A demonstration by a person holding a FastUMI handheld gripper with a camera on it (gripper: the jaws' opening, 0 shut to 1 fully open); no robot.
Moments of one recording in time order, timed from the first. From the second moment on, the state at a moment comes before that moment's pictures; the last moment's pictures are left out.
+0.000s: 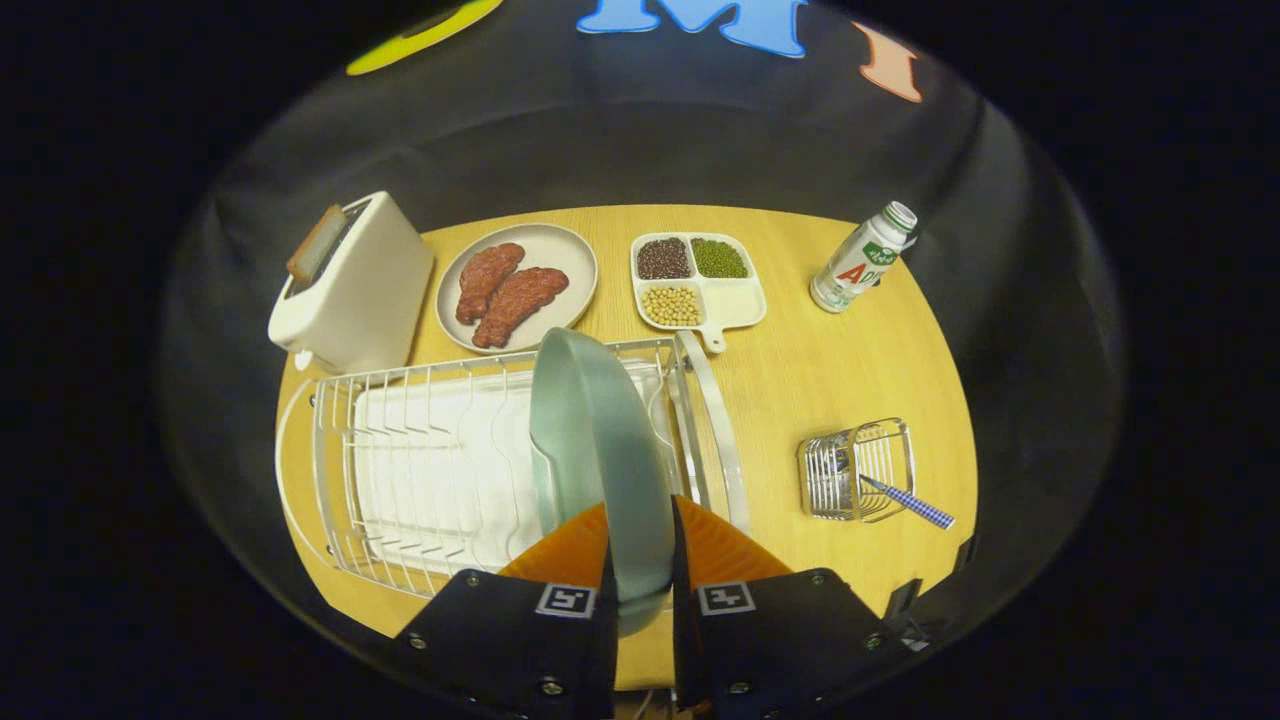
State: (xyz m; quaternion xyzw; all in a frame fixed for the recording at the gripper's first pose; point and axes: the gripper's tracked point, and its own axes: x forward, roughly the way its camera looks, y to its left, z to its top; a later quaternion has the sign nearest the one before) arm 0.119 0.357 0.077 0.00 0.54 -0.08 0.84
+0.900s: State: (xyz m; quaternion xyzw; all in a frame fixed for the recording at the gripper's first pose) arm 0.122 0.347 0.148 -0.07 0.49 -0.09 0.87
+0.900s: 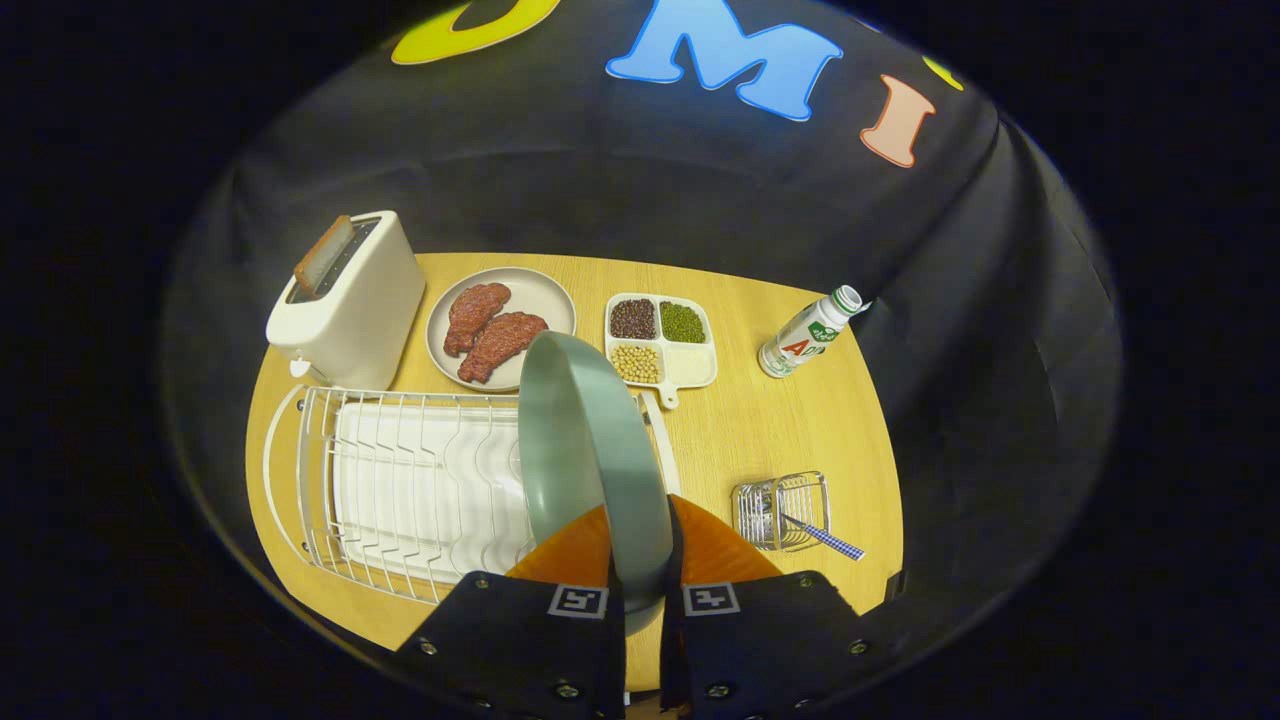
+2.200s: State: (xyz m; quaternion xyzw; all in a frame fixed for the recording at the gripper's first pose) arm -0.035 0.172 0.148 0.13 0.47 0.05 0.87
